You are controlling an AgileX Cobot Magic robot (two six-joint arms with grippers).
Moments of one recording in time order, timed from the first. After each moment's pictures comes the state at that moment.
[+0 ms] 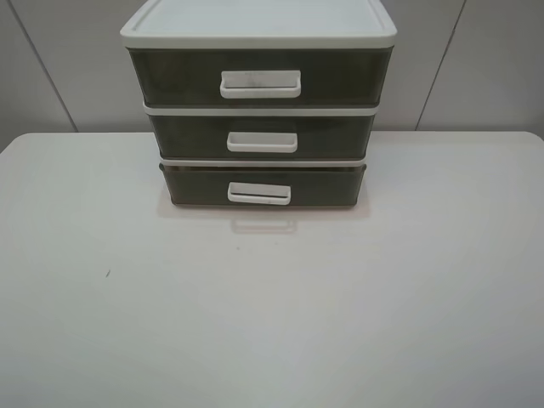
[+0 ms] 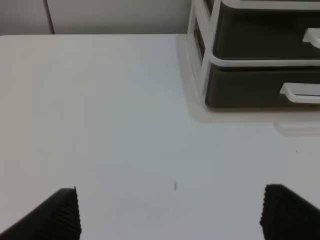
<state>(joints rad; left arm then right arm) -0.06 0.00 -0.51 -0.05 1.06 0.00 -0.03 0.00 -0.52 -0.07 1.07 -0.04</state>
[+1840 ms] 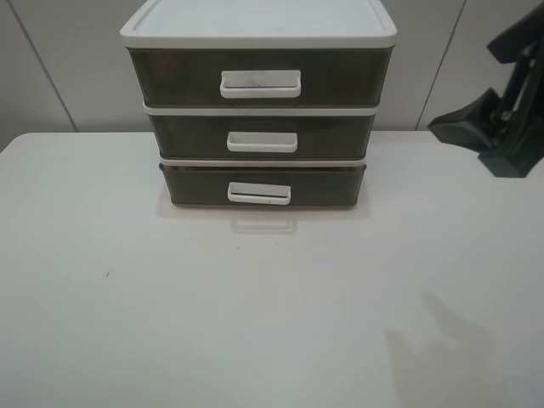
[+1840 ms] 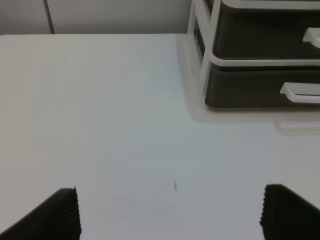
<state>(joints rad) -0.06 0.00 -0.51 -0.05 1.06 0.00 0.66 0.94 -0.85 -0.50 0.76 -0.04</state>
